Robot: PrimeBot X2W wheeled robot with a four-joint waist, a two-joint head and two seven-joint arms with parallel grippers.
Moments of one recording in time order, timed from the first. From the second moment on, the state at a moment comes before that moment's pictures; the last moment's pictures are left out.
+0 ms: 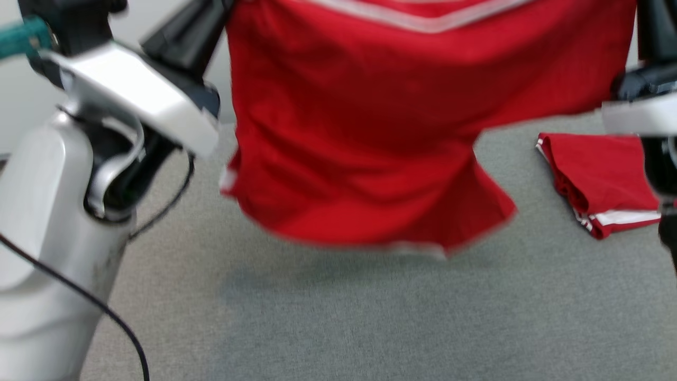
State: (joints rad) left arm -0.78 0.31 -0.34 0.00 -0.69 -0.12 0.27; right arm -0.76 -0.32 0.18 0.22 0.32 0.13 -0.26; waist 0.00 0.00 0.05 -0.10
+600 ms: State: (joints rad) left arm -1.51 0.25 -0.50 0.66 -0.37 -0.13 -0.26; right arm -1.41 -0.29 0.22 0.51 0.23 0.13 -0.26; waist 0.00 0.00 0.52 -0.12
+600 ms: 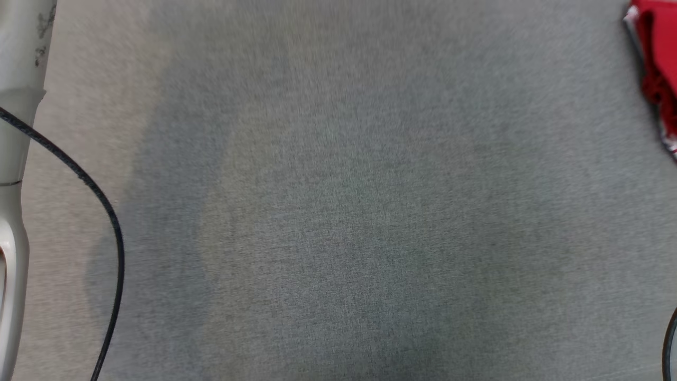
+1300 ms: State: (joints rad) left arm -0.79 0.40 -0.68 0.24 -0.49 -0.13 -0.26; right arm -0.61 -0.42 0.16 0.19 0.32 0.13 -0.26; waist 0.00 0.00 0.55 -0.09
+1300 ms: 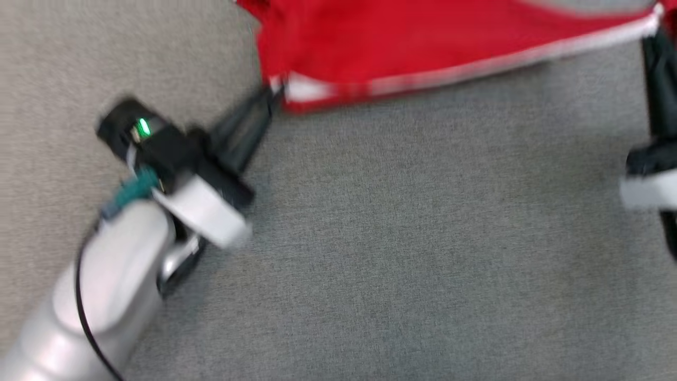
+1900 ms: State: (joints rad) left arm -0.25 0.48 -0.75 0.03 -0.44 -0.05 -0.25; right arm -0.01 -0.40 0.07 0.03 0.35 0.13 -0.26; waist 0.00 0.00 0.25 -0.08
